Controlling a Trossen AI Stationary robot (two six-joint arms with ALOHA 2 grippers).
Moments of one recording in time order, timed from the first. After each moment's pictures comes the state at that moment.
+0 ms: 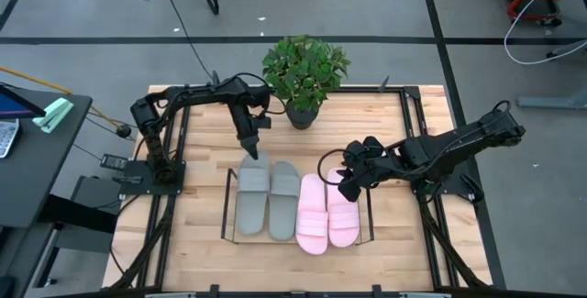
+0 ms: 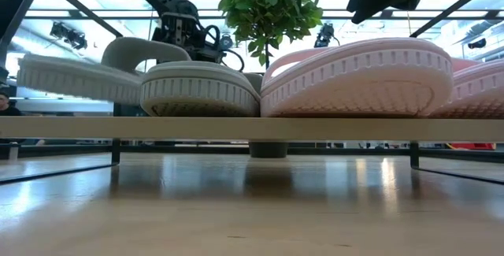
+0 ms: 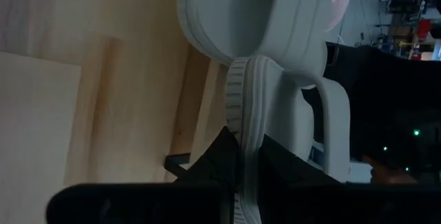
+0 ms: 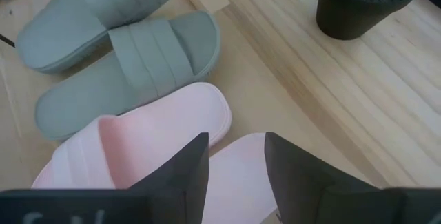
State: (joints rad) left arm 0.55 1.84 1.30 -1.18 0.84 0.31; right arm 0.31 1.31 1.18 -0.86 0.42 0.82
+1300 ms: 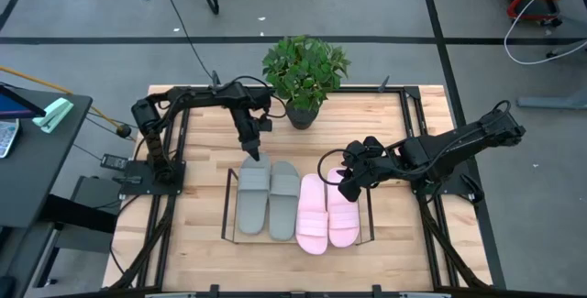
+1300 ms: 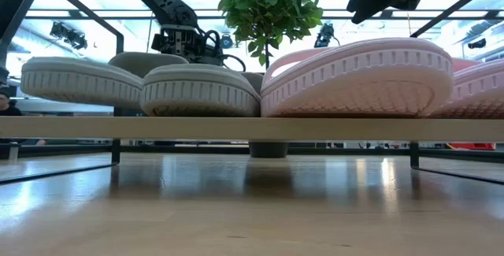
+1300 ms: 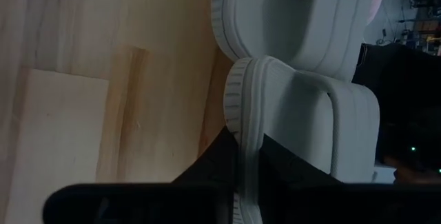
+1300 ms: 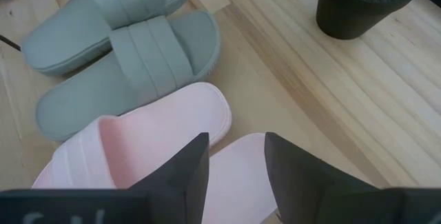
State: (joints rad) left arm 0.53 1.85 1.25 -1.05 0.79 0.29; right arm 0.31 1.31 1.18 -0.86 0.42 0.82
